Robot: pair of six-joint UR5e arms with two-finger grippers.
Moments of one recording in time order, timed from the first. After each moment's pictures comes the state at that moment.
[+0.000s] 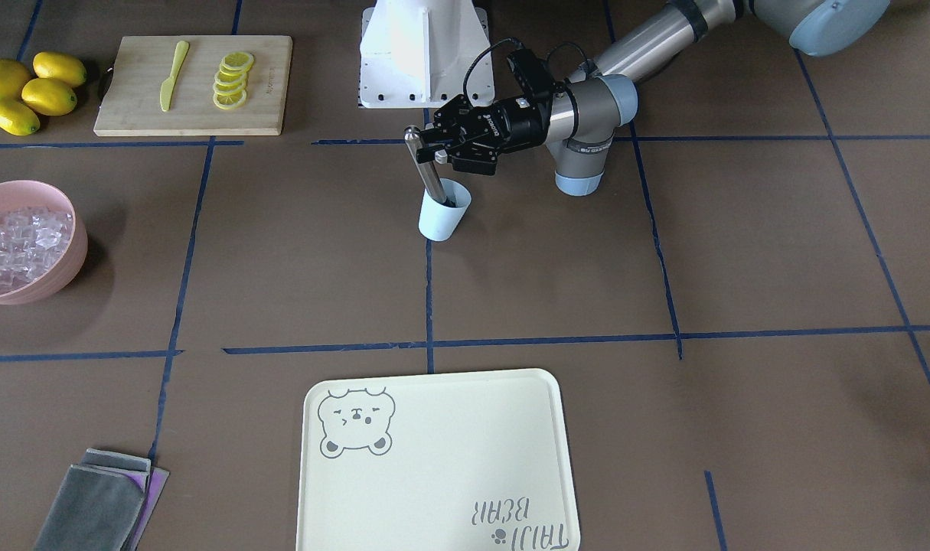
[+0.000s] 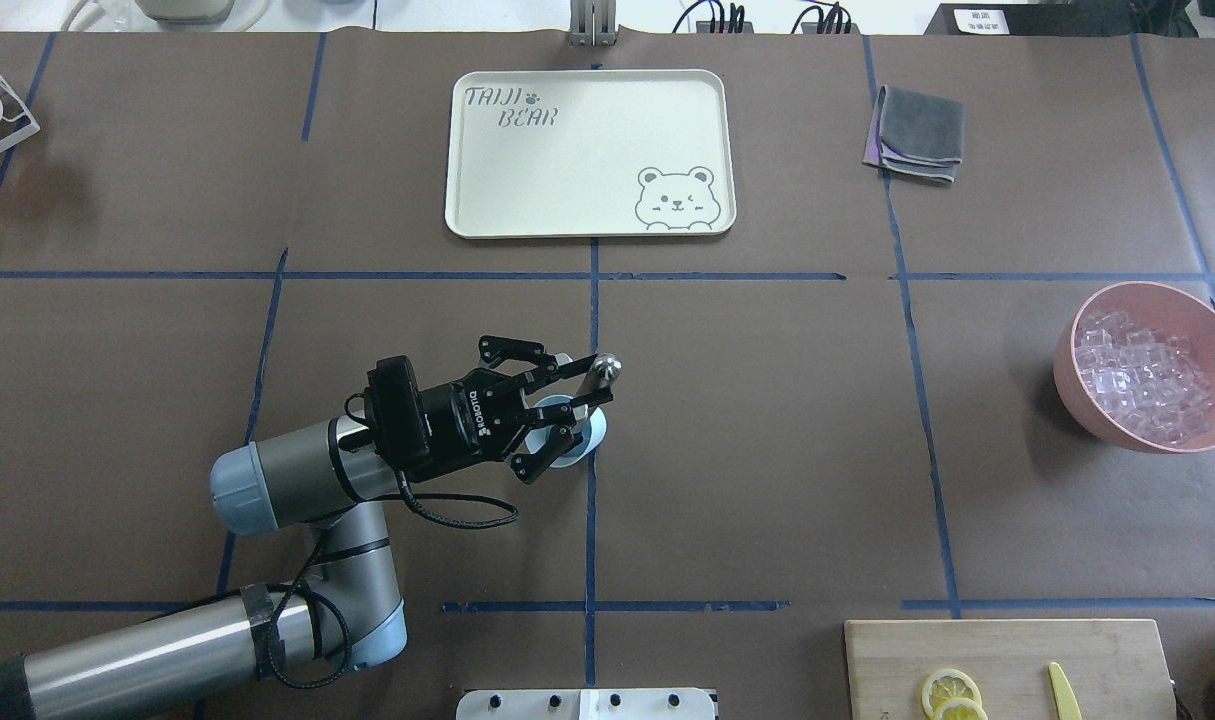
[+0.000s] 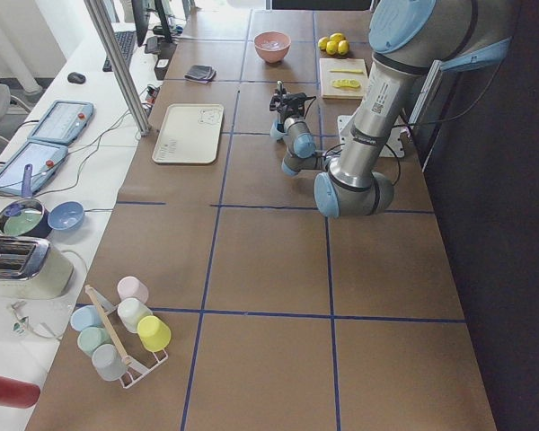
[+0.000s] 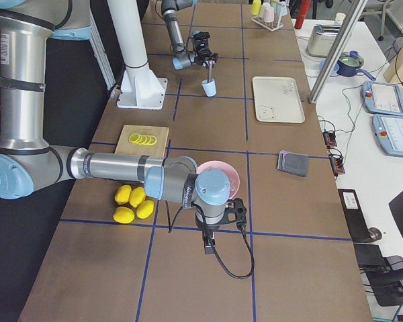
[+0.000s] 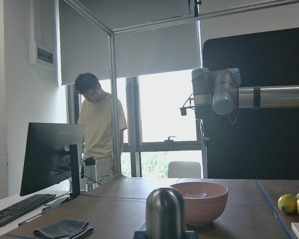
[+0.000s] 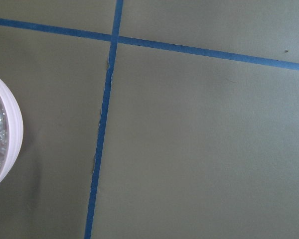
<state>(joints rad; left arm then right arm) -0.35 -2.19 -1.19 -3.71 -1.49 -0.17 1.68 -1.70 1.69 -1.69 2.29 -0.30</state>
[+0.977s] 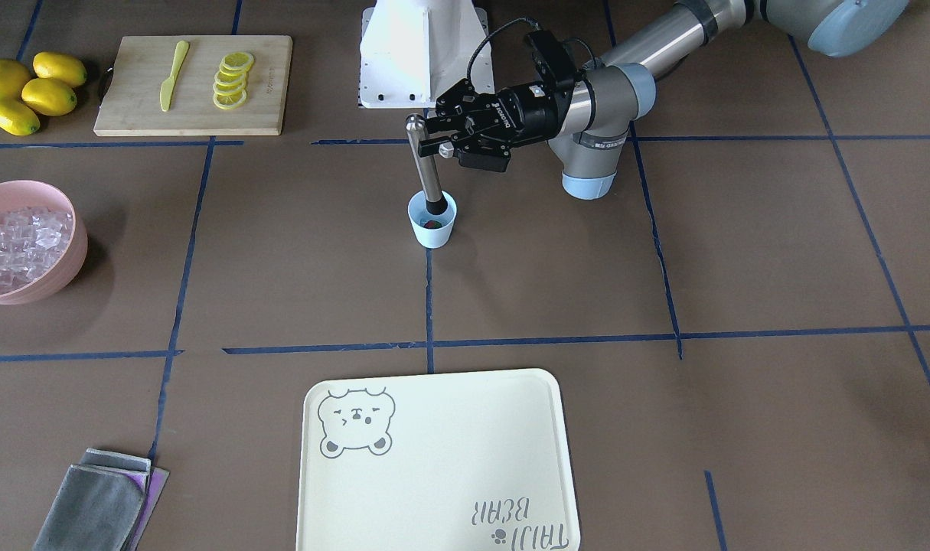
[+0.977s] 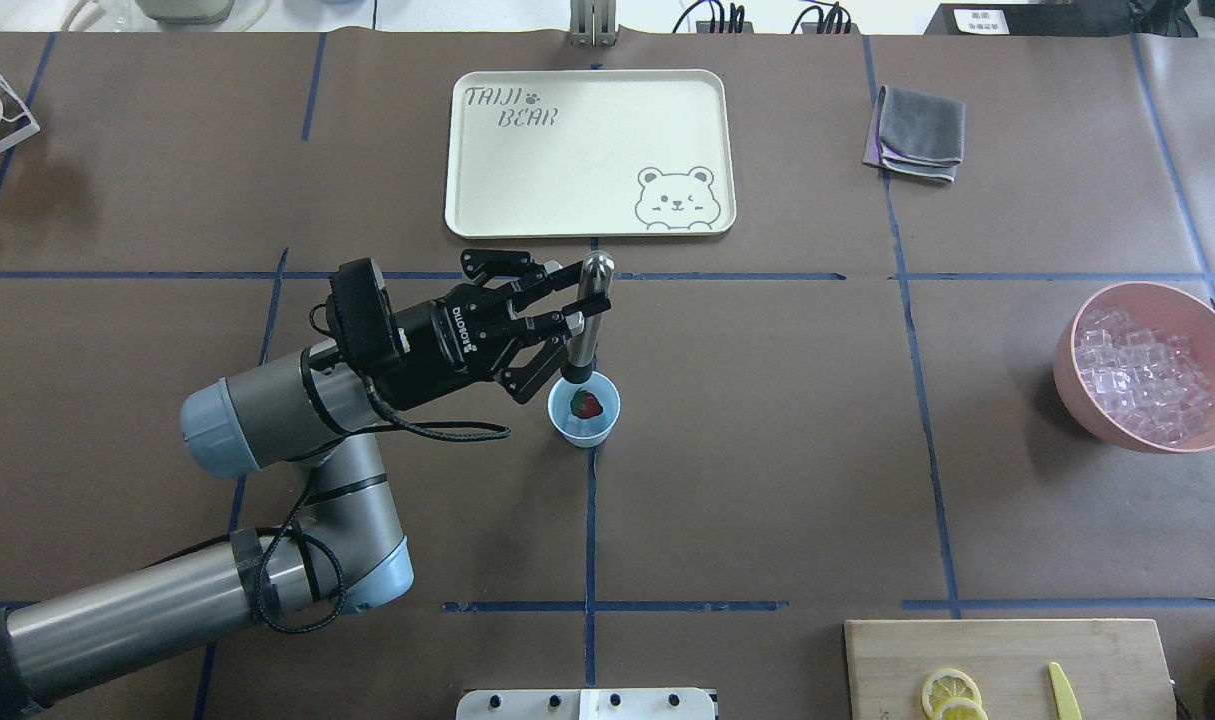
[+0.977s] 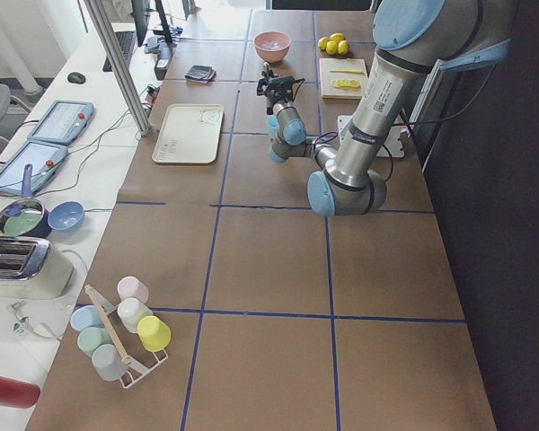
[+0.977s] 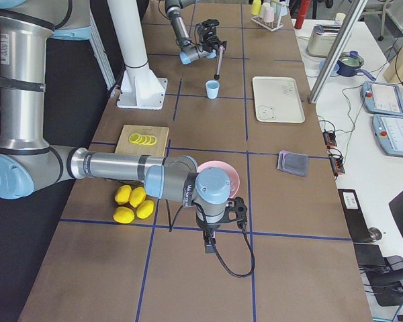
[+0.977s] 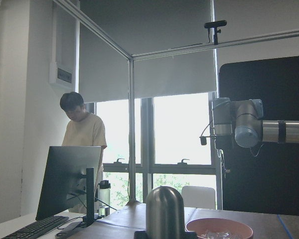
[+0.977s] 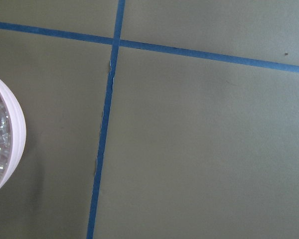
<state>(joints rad) -0.46 -2.20 -1.35 -3.57 -1.48 -0.33 1.68 -1.70 1.70 -1.69 2.29 -0.29</state>
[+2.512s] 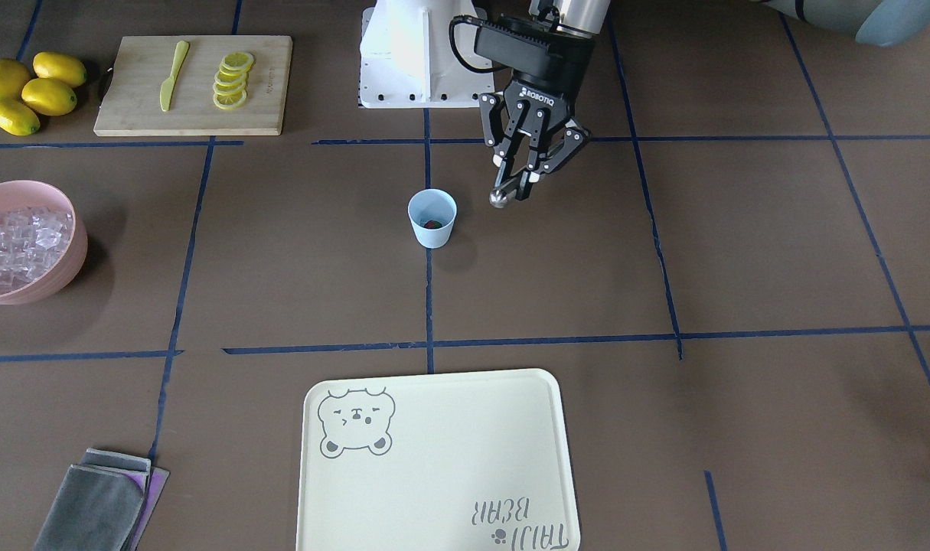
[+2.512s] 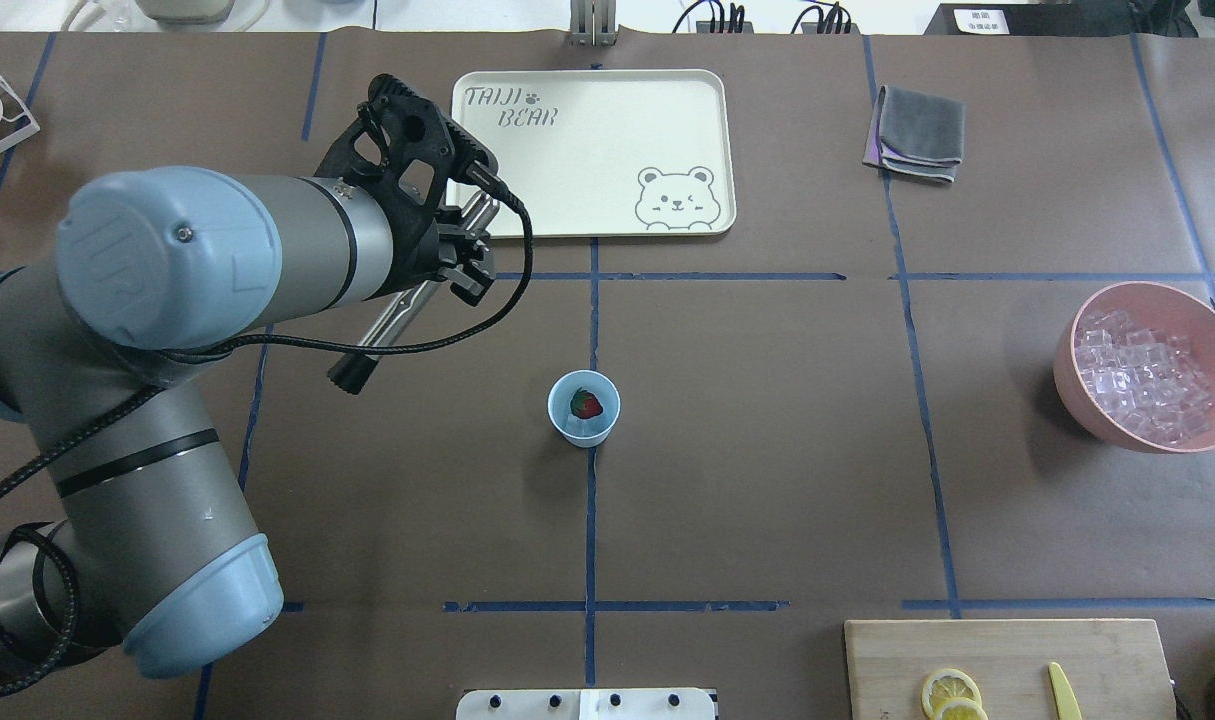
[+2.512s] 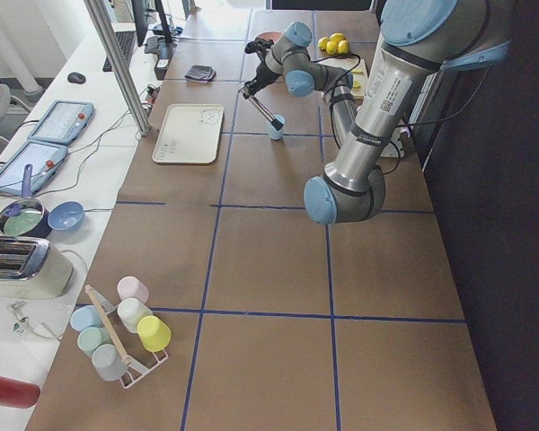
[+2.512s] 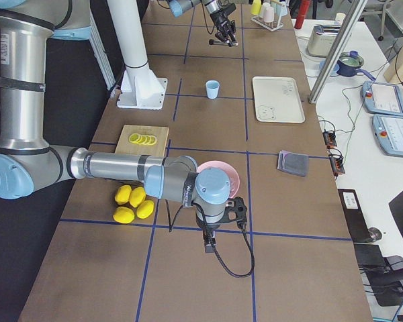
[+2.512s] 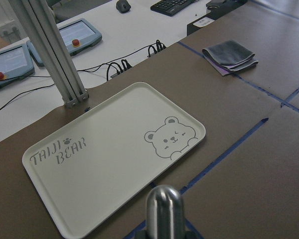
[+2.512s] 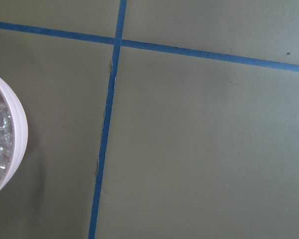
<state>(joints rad) -0.59 -2.15 -2.06 -1.60 -1.51 -0.45 1.68 -1.70 1.70 -1.69 2.30 -0.29</state>
